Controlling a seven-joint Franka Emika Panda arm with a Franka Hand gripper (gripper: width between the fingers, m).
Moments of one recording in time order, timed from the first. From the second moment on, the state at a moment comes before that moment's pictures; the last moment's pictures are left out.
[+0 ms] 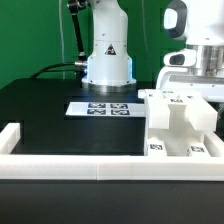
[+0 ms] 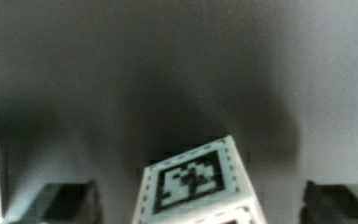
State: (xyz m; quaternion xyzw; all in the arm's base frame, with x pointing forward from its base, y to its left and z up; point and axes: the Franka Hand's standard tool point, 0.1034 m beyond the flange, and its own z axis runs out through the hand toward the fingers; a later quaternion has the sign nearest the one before) arm 0.408 0.186 0.010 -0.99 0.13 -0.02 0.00
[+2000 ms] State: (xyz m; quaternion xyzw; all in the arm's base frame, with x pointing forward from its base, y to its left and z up) arm 0.447 0.172 0.121 -0.99 0.13 -0.02 0.05
